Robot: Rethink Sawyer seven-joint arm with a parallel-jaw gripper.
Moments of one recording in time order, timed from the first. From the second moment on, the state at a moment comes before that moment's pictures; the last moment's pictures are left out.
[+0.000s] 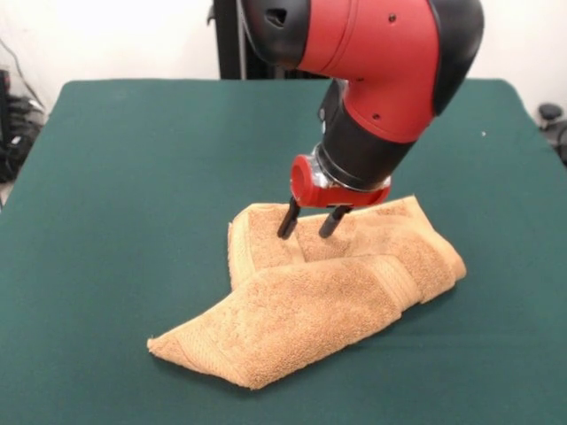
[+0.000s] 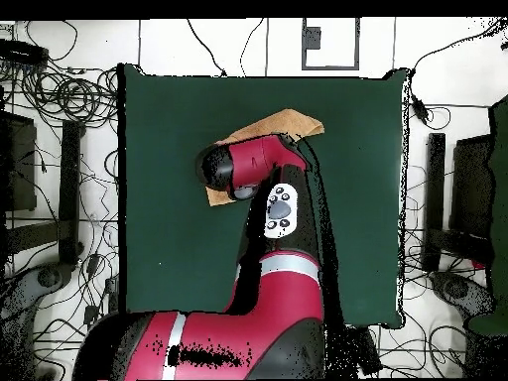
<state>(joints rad) -0.01 -0.26 -0.07 1.11 -0.39 0.85 1.65</state>
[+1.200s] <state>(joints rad) 0.08 -0.25 -0.16 1.11 -0.49 0.85 1.65</state>
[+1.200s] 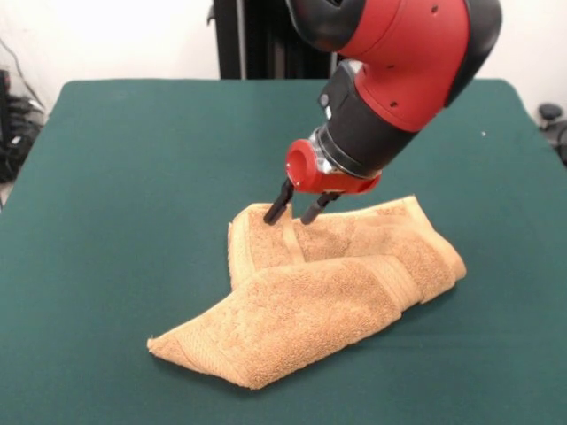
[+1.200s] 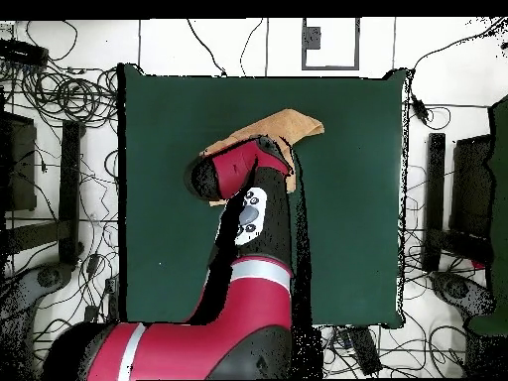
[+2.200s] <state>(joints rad) 0.04 -0.22 -0.16 1.10 -0.49 0.85 1.65</state>
